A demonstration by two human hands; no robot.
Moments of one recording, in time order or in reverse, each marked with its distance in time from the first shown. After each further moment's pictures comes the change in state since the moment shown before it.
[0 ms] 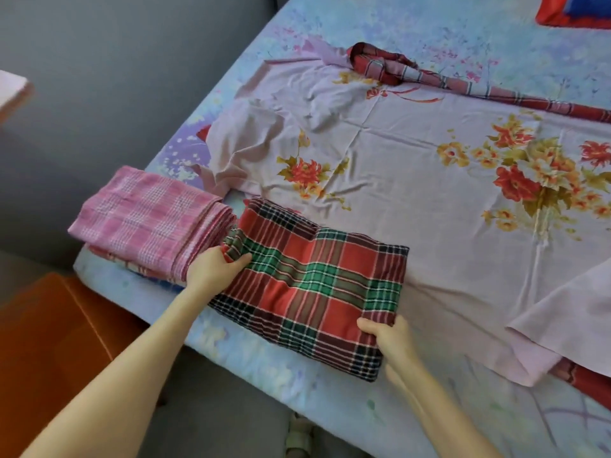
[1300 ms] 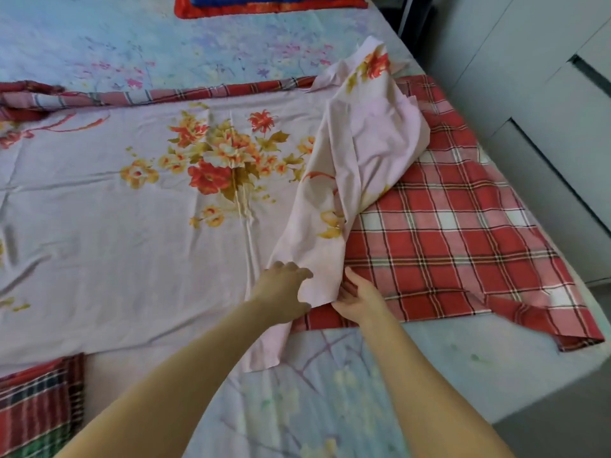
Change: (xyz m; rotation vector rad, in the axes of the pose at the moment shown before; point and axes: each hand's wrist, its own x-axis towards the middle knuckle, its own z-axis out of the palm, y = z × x) left_hand -0.200 0.424 0.288 0.557 -0.460 1.255; right_hand 0.061 -0.019 -0.385 1.296 0.262 0.207
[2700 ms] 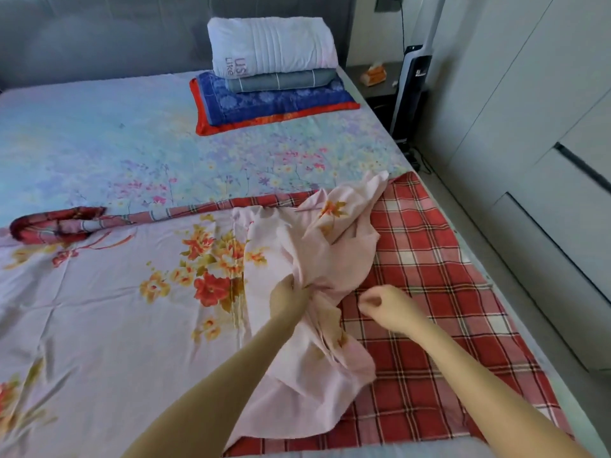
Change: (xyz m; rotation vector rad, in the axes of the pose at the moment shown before) left_hand 0.101 0.080 -0.199 -1.017 0.361 -0.511; right_hand -0.120 -0.221 0.118 -2.001 -0.021 -0.778
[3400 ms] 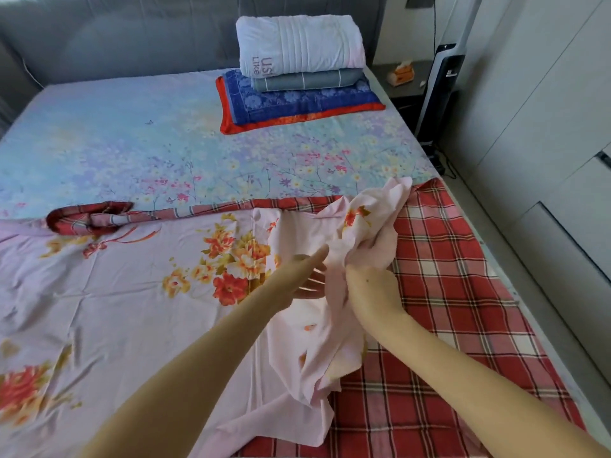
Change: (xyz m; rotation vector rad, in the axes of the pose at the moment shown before) left_hand 0.008 0.061 -0.058 -0.186 -0.339 -0.117; right_hand 0.045 -0.066 0.013 -0.081 0.645 -0.170
